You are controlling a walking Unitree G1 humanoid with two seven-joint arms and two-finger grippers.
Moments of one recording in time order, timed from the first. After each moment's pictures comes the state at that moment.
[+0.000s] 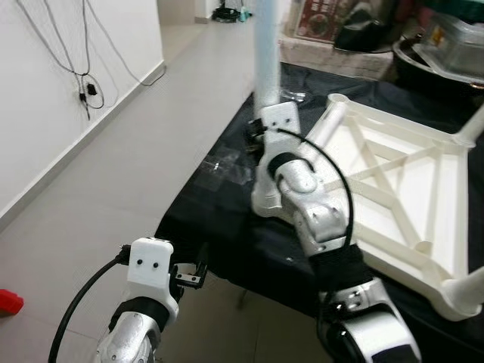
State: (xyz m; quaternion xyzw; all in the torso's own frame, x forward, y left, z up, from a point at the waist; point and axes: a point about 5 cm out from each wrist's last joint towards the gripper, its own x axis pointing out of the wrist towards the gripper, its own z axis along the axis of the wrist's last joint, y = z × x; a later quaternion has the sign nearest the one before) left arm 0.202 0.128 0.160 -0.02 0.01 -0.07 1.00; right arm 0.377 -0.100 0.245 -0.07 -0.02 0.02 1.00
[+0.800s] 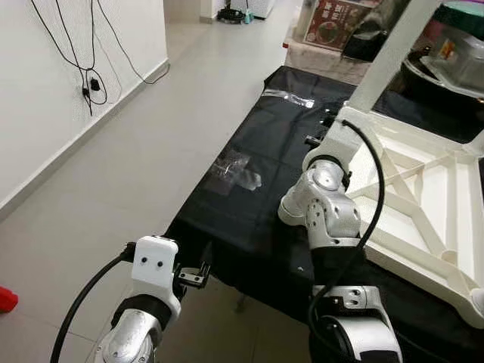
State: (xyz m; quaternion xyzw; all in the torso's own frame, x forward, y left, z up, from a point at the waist) left arm 0.202 0.122 0.158 -0.01 0.01 -0.10 1.00; right arm 0.369 -0.127 0.237 0.07 0.00 -0.21 0.98
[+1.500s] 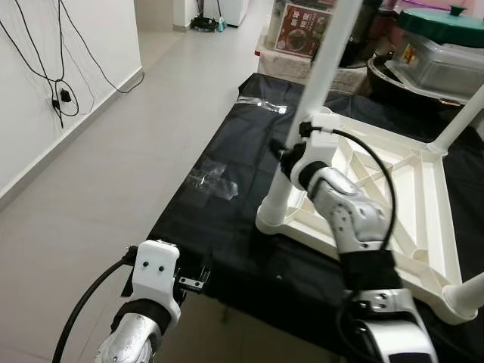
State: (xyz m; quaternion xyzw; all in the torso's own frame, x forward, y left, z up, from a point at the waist) left arm 0.201 0.120 0.155 -0.01 0.01 -0.10 0.99; right arm 0.364 -0.117 0.225 0.08 0.04 0.25 0.96
